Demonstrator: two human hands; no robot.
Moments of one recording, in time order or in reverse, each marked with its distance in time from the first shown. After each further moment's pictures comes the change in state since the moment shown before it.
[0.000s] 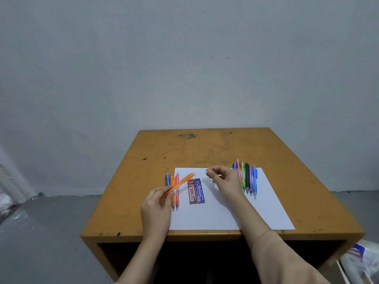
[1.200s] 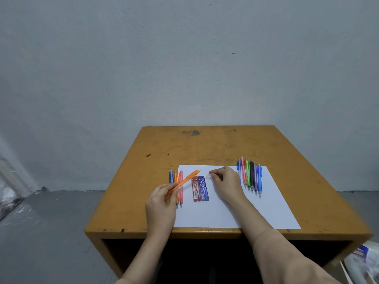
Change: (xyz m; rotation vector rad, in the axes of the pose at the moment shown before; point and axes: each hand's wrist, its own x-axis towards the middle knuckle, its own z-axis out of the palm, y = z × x) left_hand -0.001 0.001 0.000 -0.031 -0.013 -0.009; right_hand 0.011 0.016 0.010 -0.625 -0.004 0.004
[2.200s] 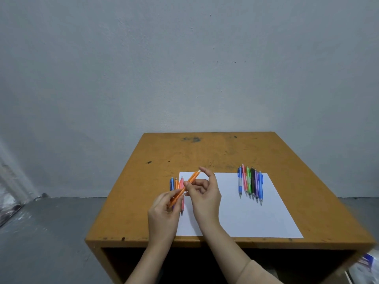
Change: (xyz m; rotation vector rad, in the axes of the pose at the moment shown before) left_hand -0.001 -0.008 0.006 -0.108 0.039 0.161; right_hand -0.066 -0.078 0.029 0.841 0.171 0.017
